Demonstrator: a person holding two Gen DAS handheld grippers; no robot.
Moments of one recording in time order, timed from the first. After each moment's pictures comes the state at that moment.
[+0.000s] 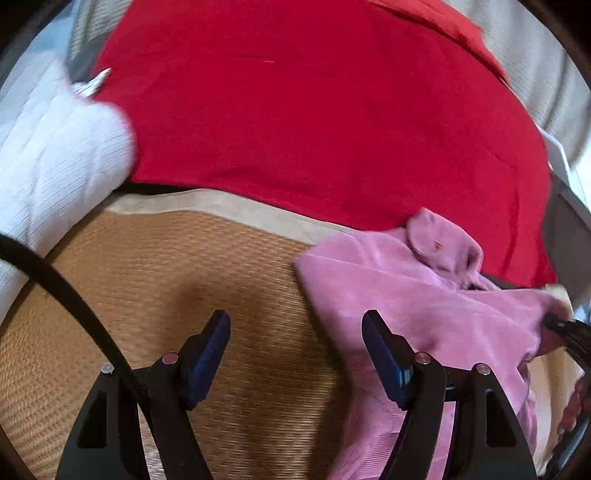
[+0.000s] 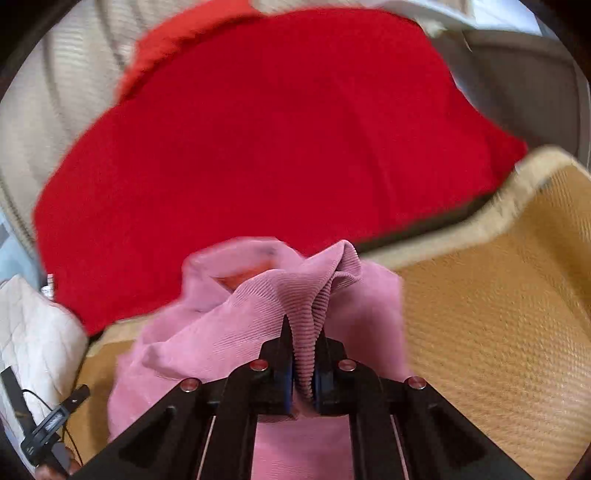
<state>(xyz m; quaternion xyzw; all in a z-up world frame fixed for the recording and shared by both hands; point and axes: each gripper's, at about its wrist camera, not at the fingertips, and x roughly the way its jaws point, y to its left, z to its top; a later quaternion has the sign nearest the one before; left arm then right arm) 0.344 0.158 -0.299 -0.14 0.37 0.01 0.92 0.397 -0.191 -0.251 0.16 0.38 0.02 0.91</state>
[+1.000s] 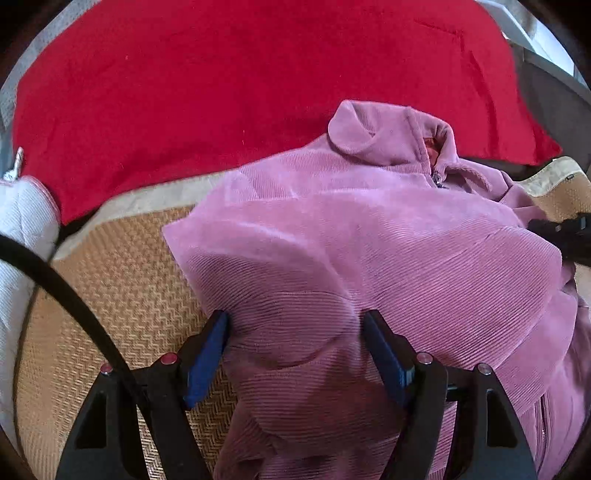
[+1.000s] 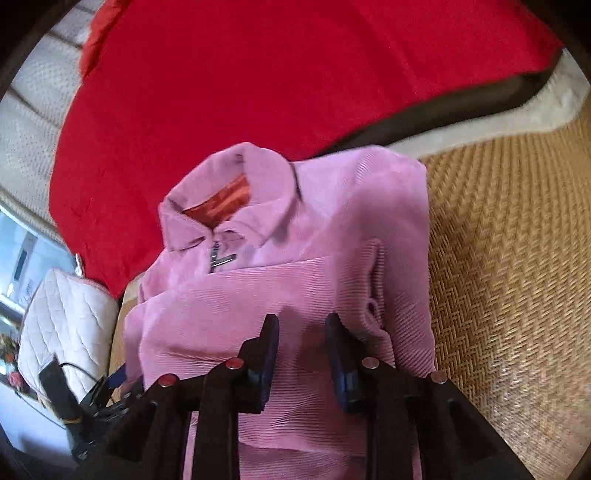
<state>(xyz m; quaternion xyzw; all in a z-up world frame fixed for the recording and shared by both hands) 0.372 0.056 -0.335 0.04 0.43 -0.03 0.90 0.451 -0.215 -0.328 0.24 0.49 0.14 0.83</state>
